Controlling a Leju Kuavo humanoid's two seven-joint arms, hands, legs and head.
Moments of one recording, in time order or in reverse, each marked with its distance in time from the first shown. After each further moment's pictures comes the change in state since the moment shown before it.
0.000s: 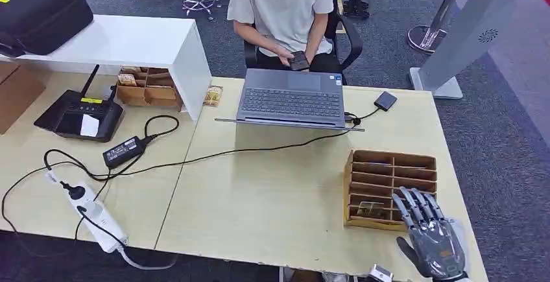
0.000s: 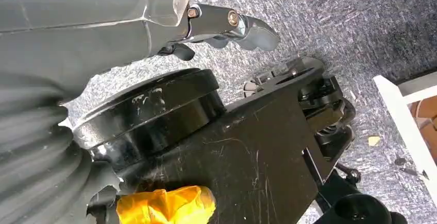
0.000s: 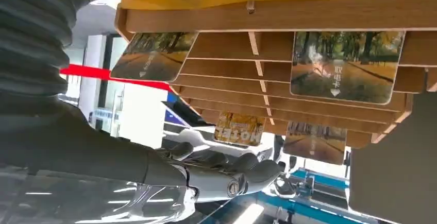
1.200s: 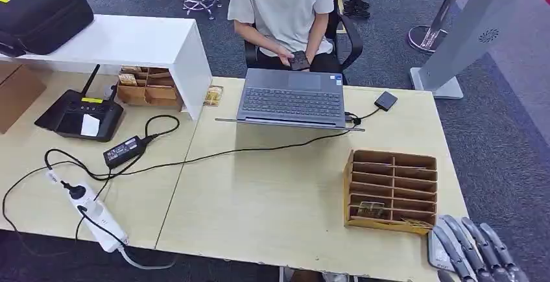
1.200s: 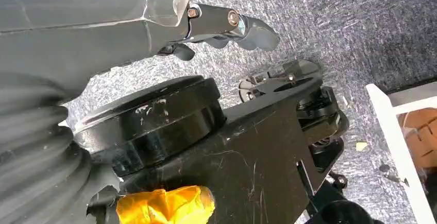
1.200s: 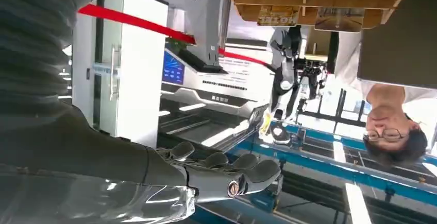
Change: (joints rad) left arm 0.010 0.009 0.000 0.000 0.076 0.018 -0.032; right arm 0.479 -0.324 -0.098 -0.629 0.095 0.000 0.315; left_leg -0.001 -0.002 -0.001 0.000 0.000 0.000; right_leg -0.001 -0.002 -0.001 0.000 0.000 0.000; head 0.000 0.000
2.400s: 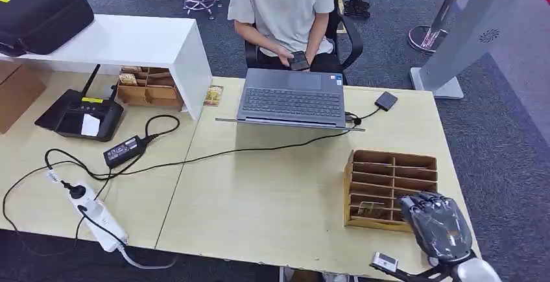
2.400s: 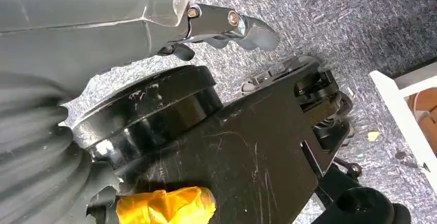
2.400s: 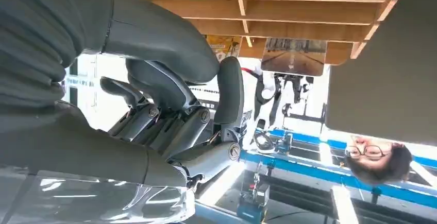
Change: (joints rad) left arm -0.009 0.000 -0.071 0.000 -0.049 -0.021 0.024; right arm -0.562 0.206 0.182 0.502 -0.114 0.010 -0.282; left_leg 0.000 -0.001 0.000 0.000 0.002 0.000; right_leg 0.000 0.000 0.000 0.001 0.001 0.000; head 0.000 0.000
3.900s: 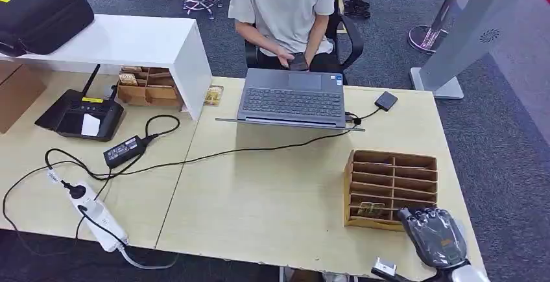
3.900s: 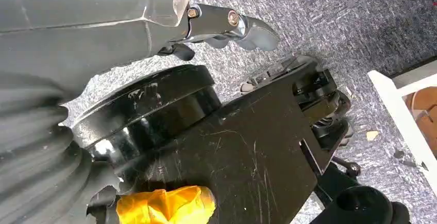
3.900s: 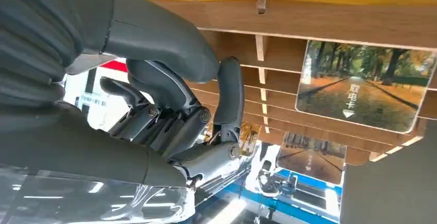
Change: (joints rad) left arm 0.000 0.000 -0.008 0.000 0.003 0.000 -0.006; right arm -0.007 0.012 0.027 0.178 0.001 0.007 0.011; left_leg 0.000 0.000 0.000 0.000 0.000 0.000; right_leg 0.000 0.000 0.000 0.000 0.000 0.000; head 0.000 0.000
